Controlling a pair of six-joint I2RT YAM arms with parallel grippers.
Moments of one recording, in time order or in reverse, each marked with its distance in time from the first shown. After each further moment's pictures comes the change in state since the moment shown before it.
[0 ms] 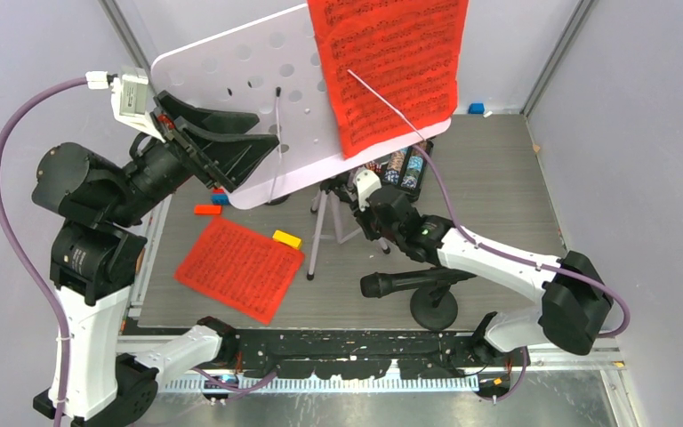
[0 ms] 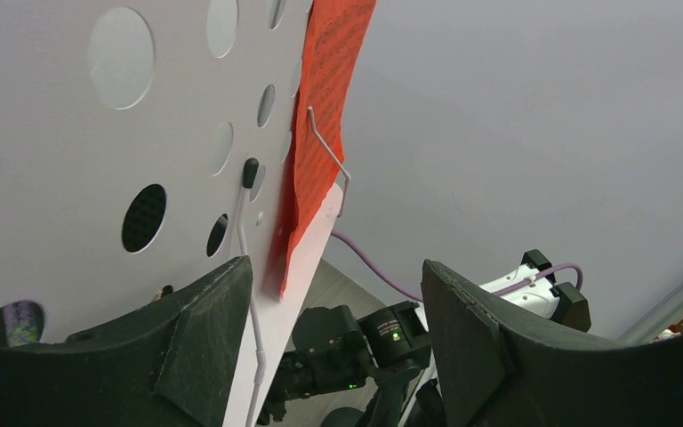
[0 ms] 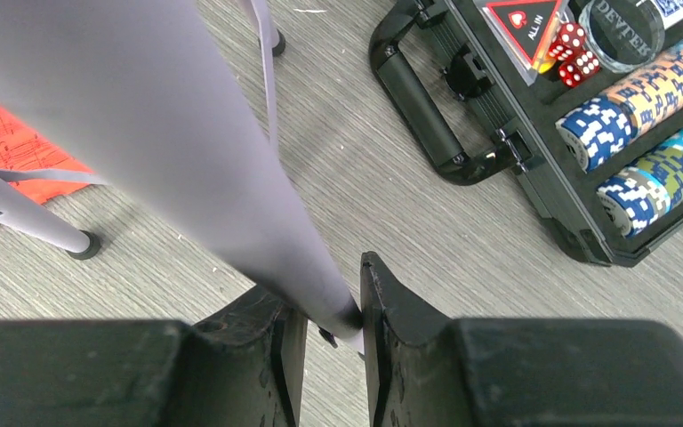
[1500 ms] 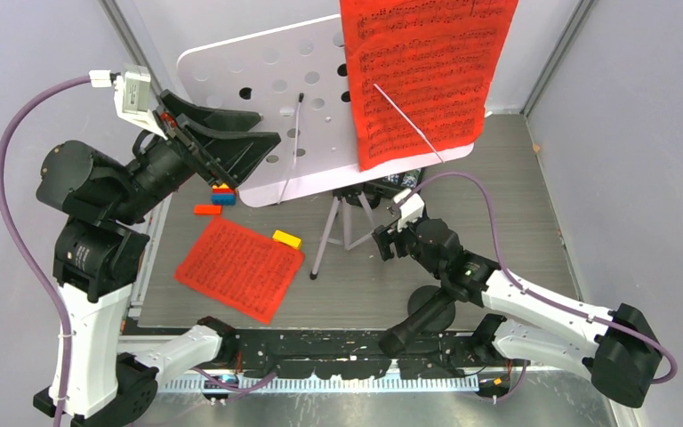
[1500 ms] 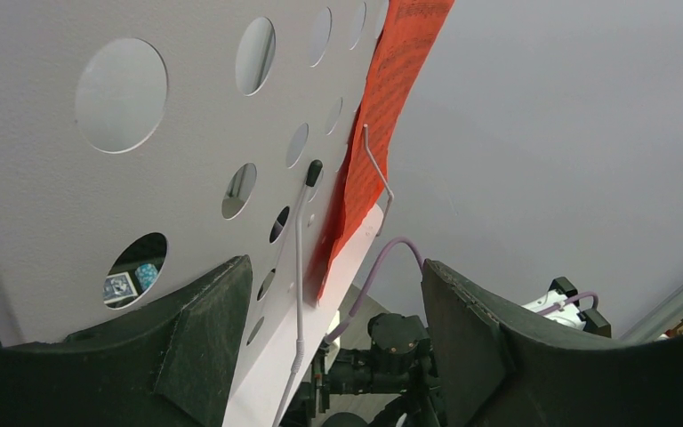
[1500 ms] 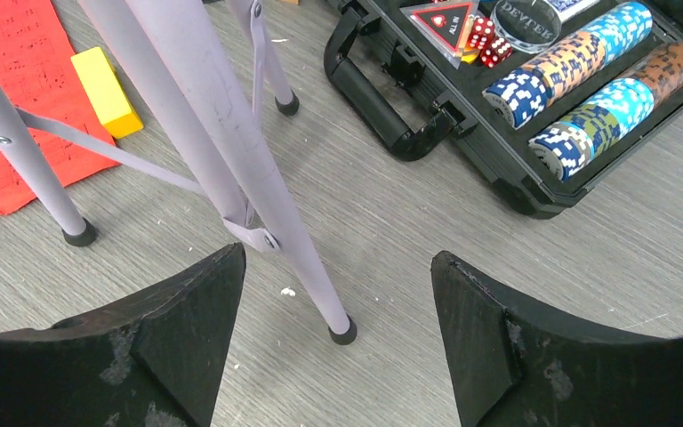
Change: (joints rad) left arm -0.005 0.004 -0.011 0.014 -0.006 -0.009; right arm -0.010 -0.412 -0.404 0.245 0.042 0.012
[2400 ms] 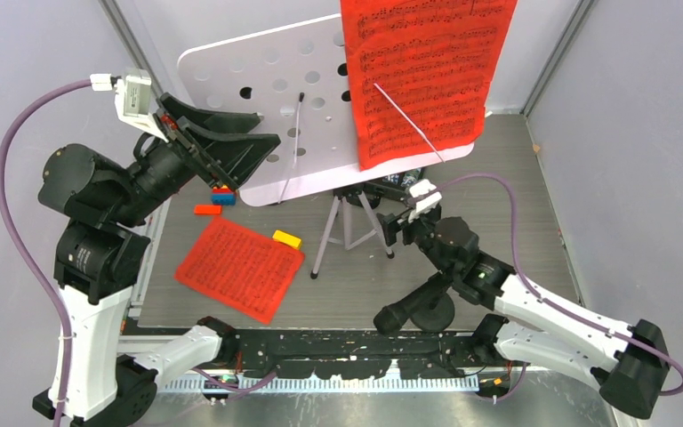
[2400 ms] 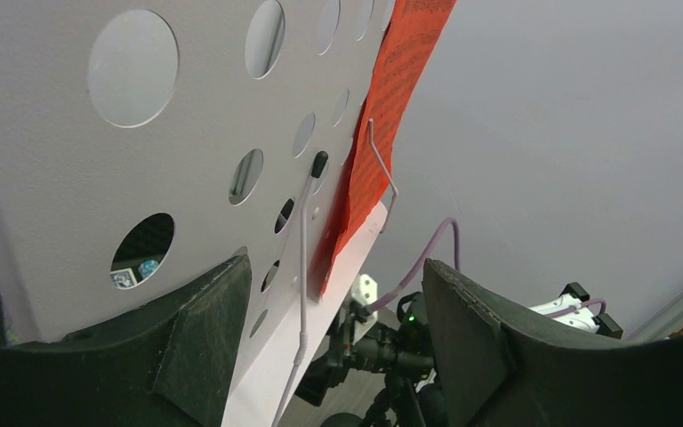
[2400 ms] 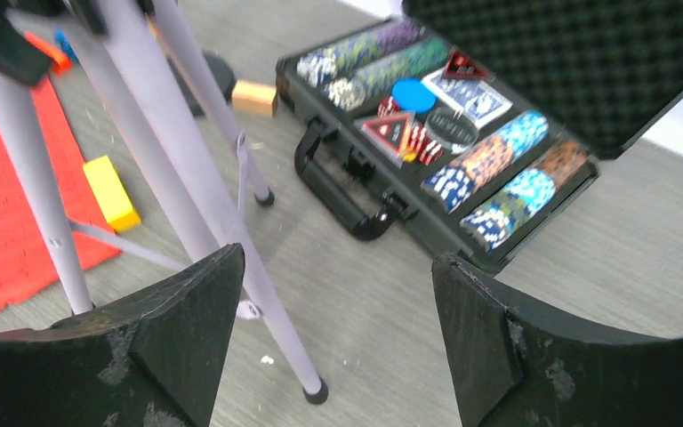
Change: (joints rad) left arm -0.001 -0.015 -0.026 0.006 -0.013 0.000; right arm 0.000 -0.072 0.038 0.074 0.061 -0.076
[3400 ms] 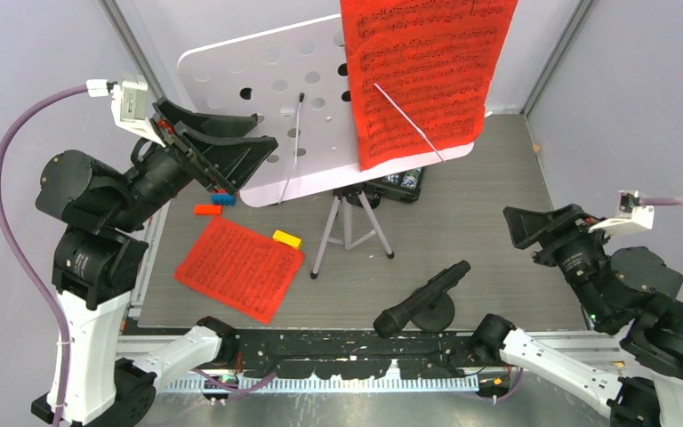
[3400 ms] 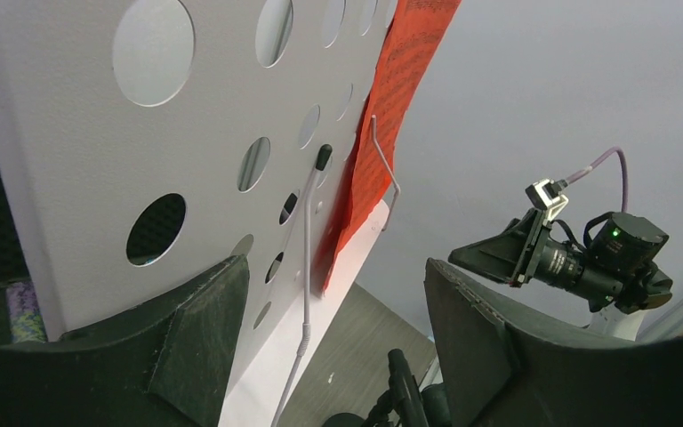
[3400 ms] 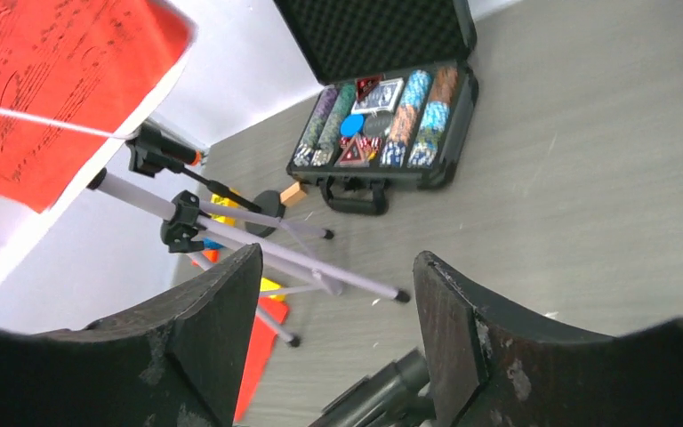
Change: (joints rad) left arm 0.000 -0.021 -0.018 0.000 -0.015 0.002; right arm 0.000 -0.389 0.763 -1.148 0.330 0.702
